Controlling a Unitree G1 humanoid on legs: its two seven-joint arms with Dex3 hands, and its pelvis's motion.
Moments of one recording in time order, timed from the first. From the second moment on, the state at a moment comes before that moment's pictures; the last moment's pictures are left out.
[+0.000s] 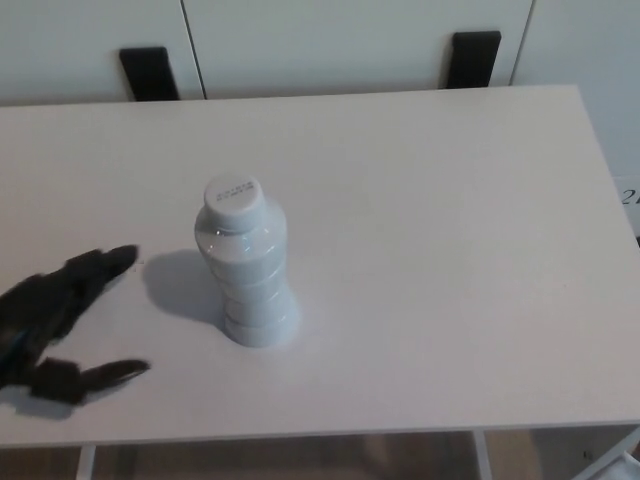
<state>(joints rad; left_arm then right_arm) 0.03 0.65 0.05 0.07 -0.09 0.18 -0.54 -0.10 -0.47 0.08 1.32 -0.23 -0.12 0.06</state>
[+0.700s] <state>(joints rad) 0.89 0.49 0.41 -0.40 -0.35 0.03 -0.77 -0.10 -0.46 0.08 1.32 -0.23 -0.12 0.06</state>
